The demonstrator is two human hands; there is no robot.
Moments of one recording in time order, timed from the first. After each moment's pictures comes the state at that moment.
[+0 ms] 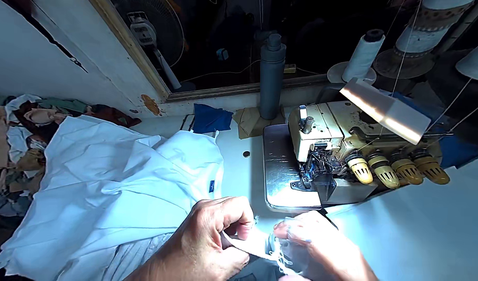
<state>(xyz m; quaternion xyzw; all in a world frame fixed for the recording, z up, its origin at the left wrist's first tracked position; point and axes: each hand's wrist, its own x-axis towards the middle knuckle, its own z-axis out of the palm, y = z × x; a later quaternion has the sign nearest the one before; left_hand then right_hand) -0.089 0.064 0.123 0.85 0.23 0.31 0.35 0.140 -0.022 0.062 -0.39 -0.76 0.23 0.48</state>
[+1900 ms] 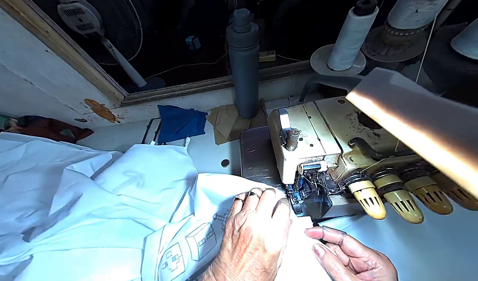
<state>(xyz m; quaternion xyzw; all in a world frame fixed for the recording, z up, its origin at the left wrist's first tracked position) 0.014 0.099 0.038 0.92 0.30 0.25 -0.06 0.162 -0.020 0.019 -0.53 -0.38 0.41 0.64</state>
